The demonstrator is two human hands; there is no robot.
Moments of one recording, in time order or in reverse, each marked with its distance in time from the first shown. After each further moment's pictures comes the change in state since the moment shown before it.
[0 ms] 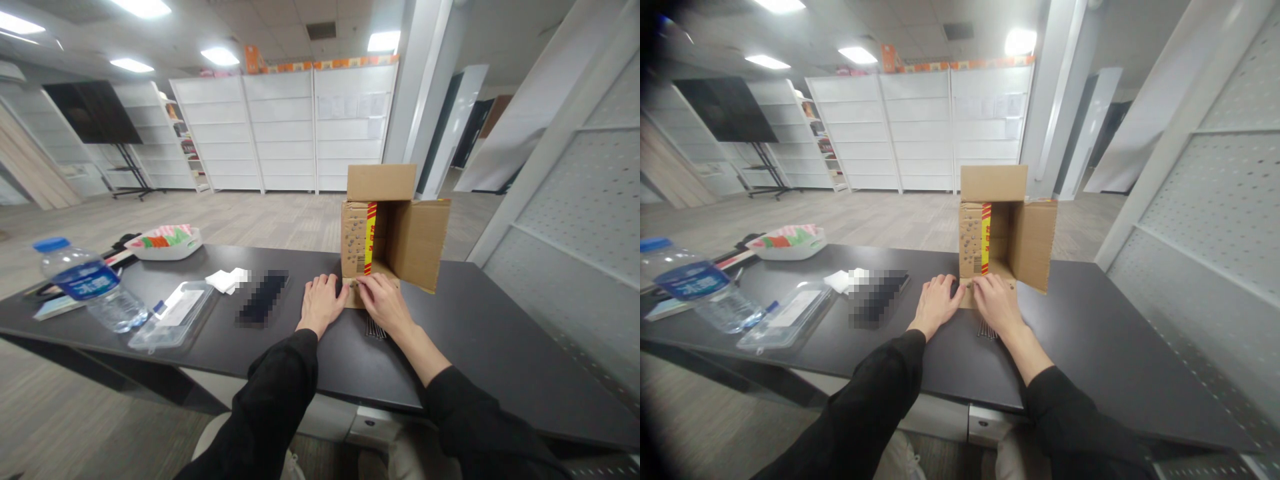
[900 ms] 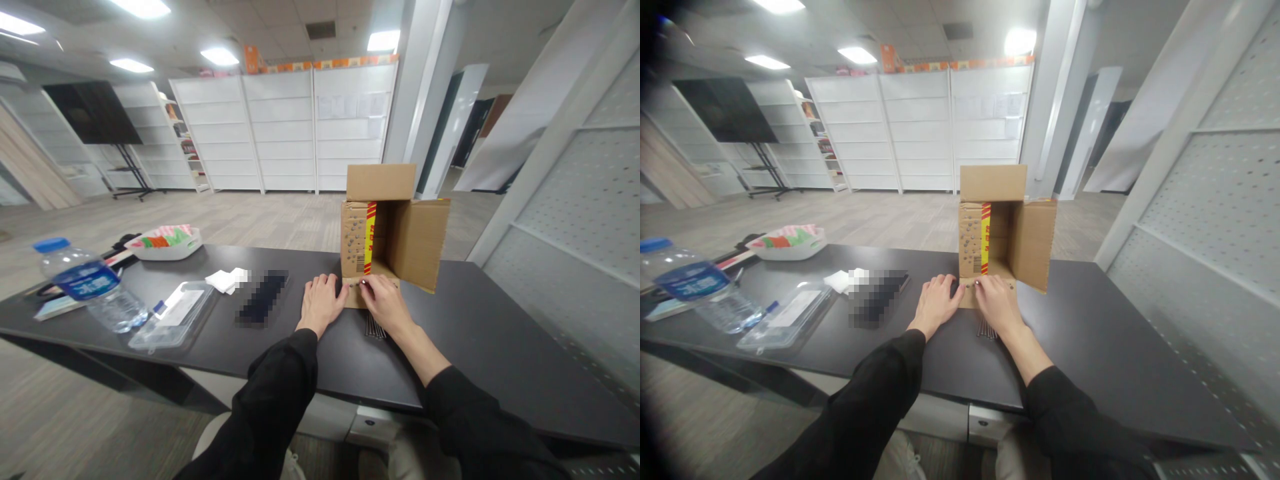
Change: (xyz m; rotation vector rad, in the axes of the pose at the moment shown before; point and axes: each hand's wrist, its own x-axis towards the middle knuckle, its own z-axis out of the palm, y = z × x) left_hand 0.000 0.001 -0.002 -0.016 -0.021 -0.011; right_hand -0.002 0.004 0.004 0.037 0.023 0.028
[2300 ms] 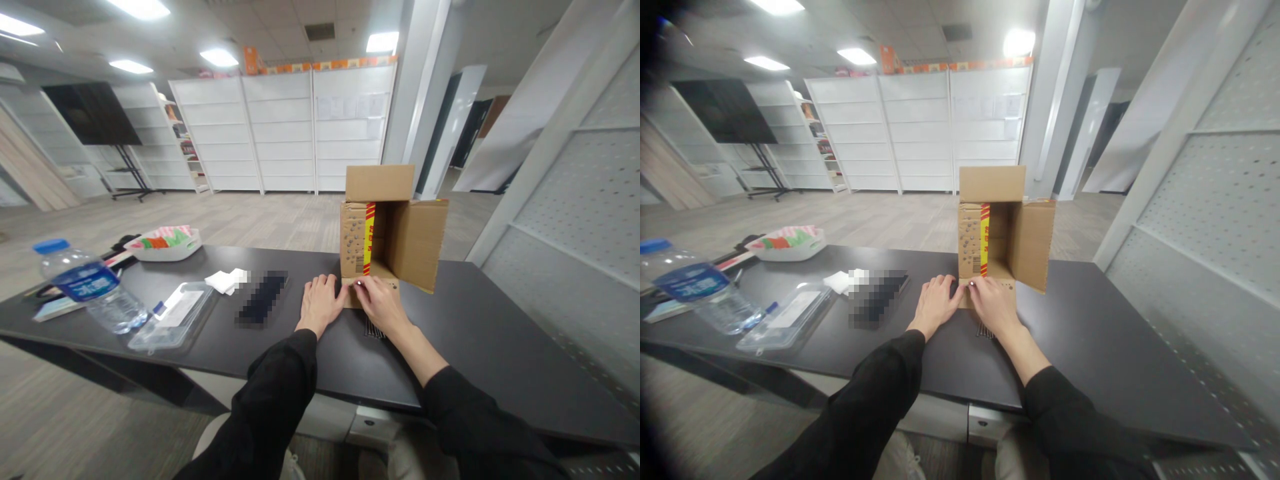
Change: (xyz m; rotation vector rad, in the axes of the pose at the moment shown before) left_hand 0.000 -0.001 0.001 0.016 0.012 0.014; right_hand 0.001 -0.005 0.001 -0.013 -0.030 -0.028
